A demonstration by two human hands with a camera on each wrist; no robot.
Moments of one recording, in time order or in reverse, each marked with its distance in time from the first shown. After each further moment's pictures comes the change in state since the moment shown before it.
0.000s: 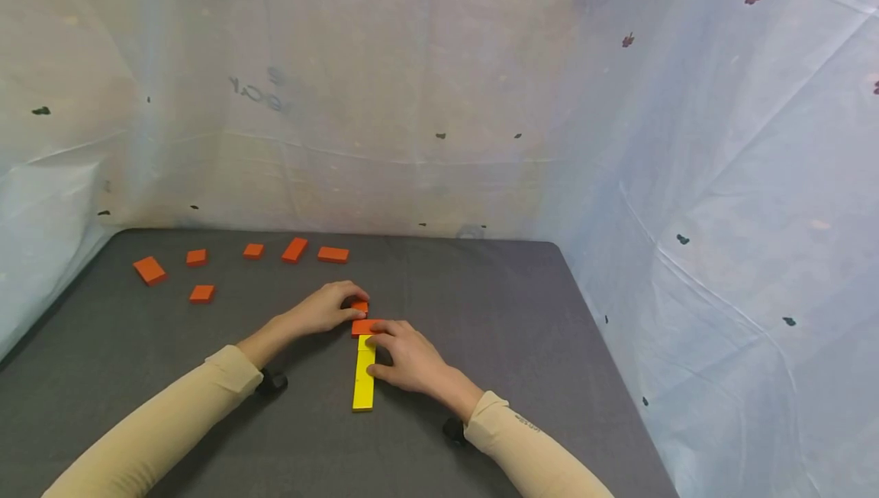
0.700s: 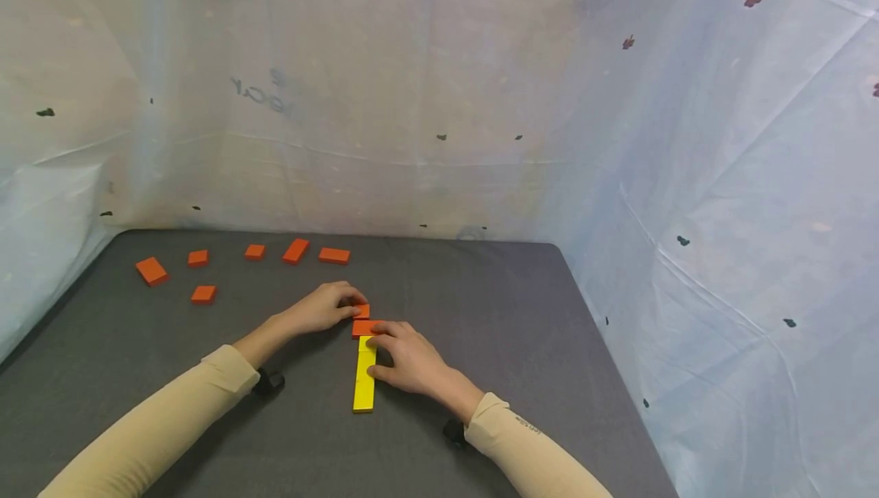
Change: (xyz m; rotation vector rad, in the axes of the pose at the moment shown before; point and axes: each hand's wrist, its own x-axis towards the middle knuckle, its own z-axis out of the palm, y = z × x) left_hand -0.004 -0.001 -0.008 -0.028 -0.008 0.012; right_hand -0.001 -0.002 -0.001 0.001 -0.005 0.009
